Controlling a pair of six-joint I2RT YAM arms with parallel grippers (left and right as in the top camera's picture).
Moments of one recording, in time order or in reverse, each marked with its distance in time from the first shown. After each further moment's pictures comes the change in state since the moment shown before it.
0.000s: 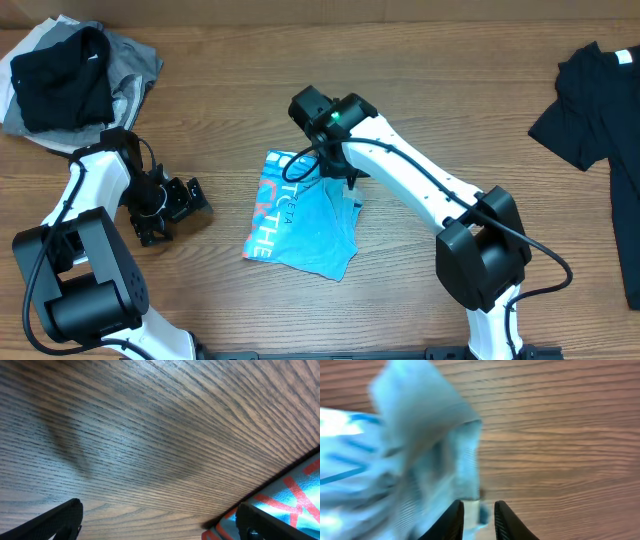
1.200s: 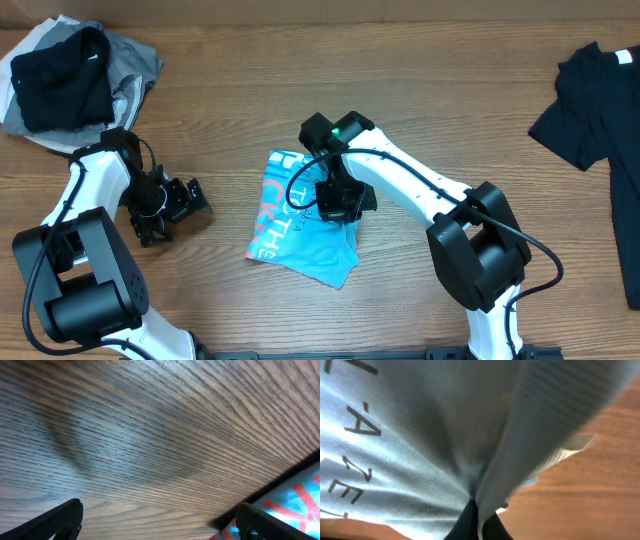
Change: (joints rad) left arm 0.000 0.000 0.000 -0.007 0.000 0.000; right arm 0.001 0.000 -0.183 -0.075 -0.423 -0.131
